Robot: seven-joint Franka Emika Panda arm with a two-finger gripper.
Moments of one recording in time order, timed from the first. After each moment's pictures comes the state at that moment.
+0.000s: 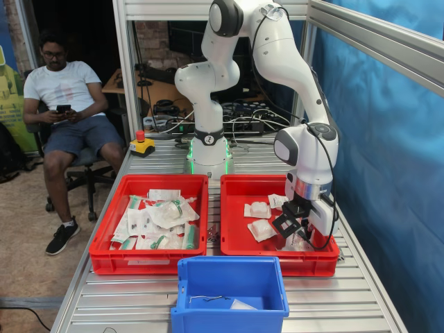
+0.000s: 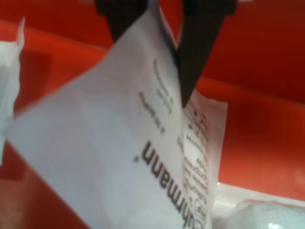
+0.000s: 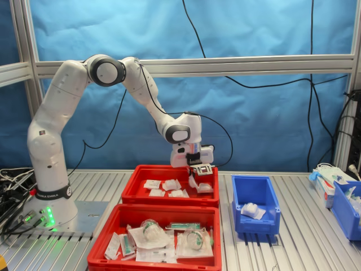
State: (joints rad) arm 0.51 0.54 -0.05 -2.04 0.03 2.60 2.48
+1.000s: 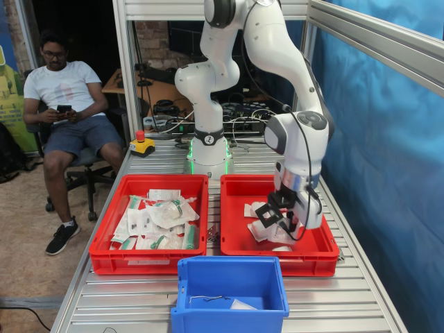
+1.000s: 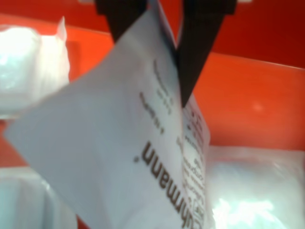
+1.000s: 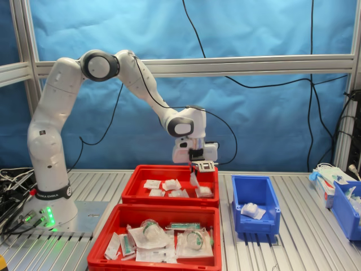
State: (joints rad) arm 0.52 0.45 -0.14 -2.05 0.03 2.46 2.48
